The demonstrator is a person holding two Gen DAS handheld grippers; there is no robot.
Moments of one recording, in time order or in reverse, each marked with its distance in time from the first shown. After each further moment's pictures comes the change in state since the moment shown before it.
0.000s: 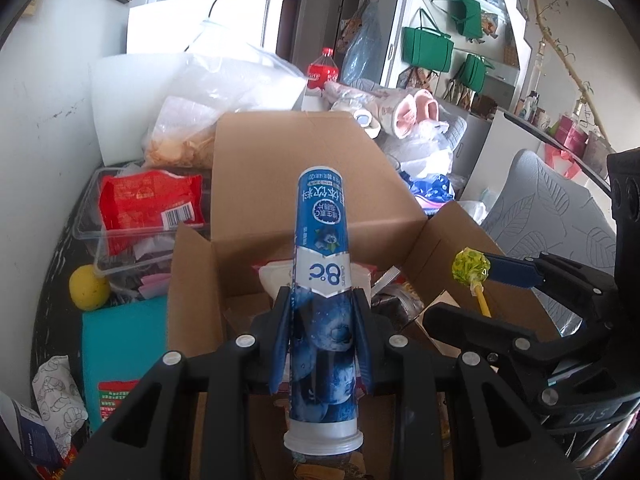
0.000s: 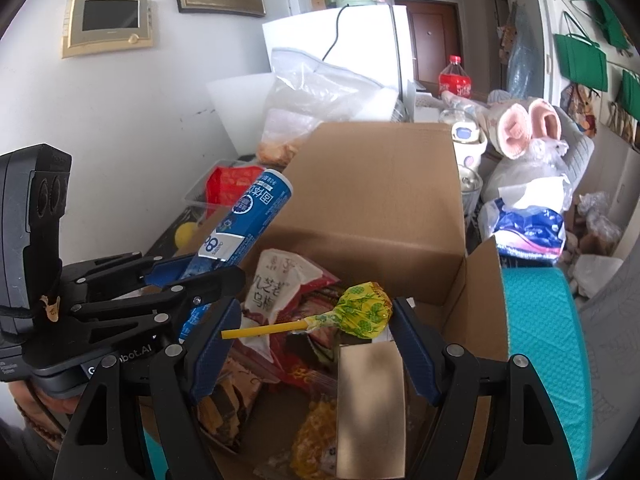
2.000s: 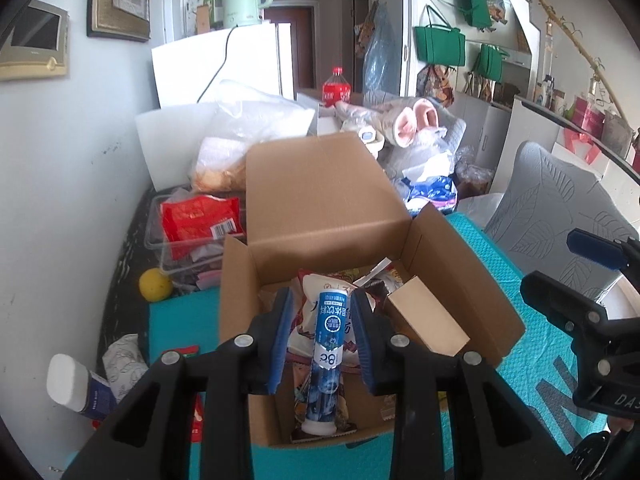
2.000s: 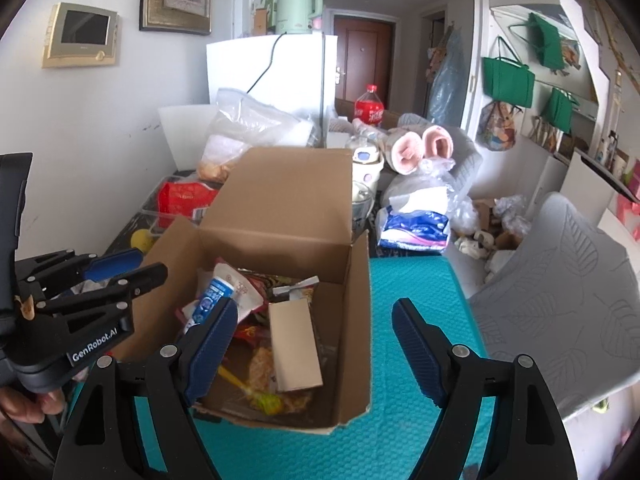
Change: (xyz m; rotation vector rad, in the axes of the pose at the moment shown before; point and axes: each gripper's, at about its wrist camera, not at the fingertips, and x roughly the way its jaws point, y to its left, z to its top) left arm -0.098 -0.053 -0.001 0.067 -0.030 0.180; right arm -0.125 0.022 -0.015 0.027 -0.081 -0.316
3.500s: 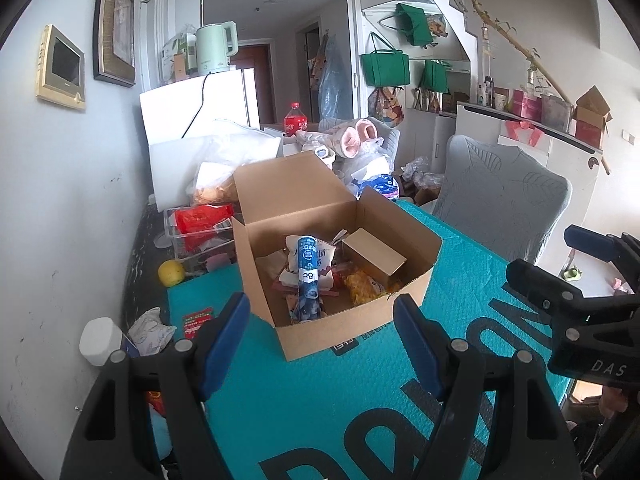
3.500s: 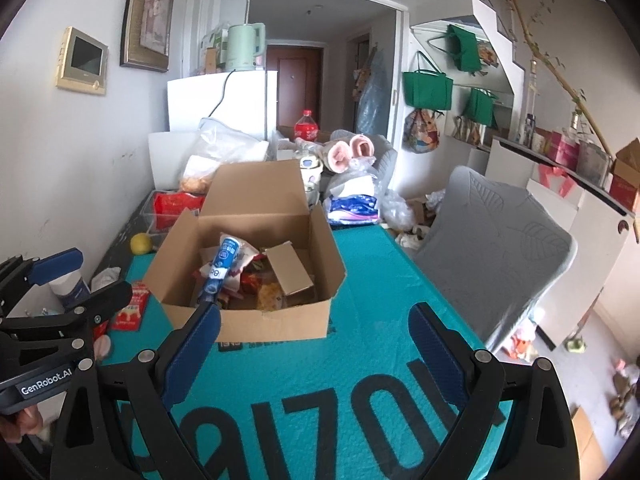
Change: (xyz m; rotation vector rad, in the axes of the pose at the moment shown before) left arm -0.140 0.010 -0.100 0.130 -0.124 -0.111; right arm -0.137 0.063 -0.095 0.133 -0.089 -0.217
